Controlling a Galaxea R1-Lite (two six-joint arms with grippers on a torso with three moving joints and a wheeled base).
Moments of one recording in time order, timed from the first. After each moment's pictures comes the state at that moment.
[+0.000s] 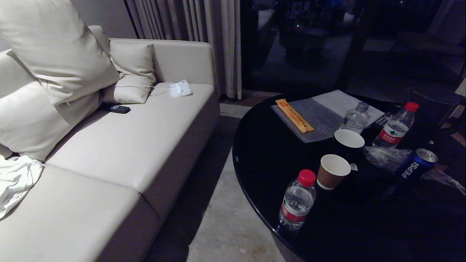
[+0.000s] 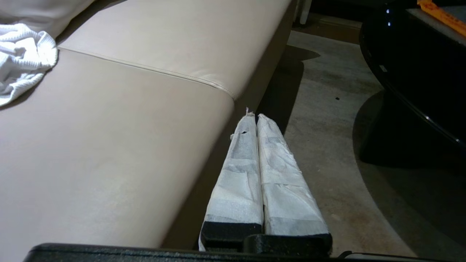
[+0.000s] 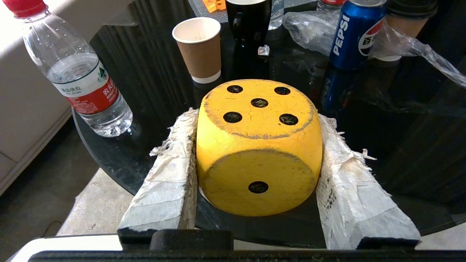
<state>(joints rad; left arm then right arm) -0.01 0.00 0.00 0.00 0.05 -0.04 0.01 0.00 0.00 0.00 -0.01 0.05</state>
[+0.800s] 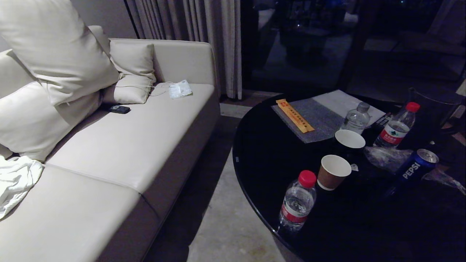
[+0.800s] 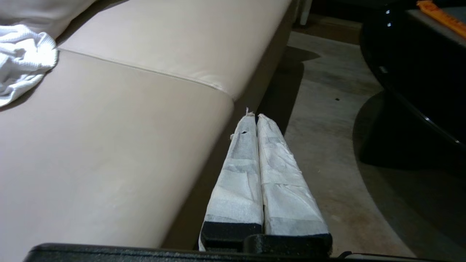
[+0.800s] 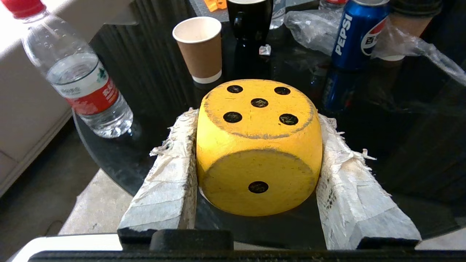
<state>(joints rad) -0.01 0.00 0.00 0.00 0.04 -0.04 0.01 0.00 0.00 0.00 -0.01 0.05</state>
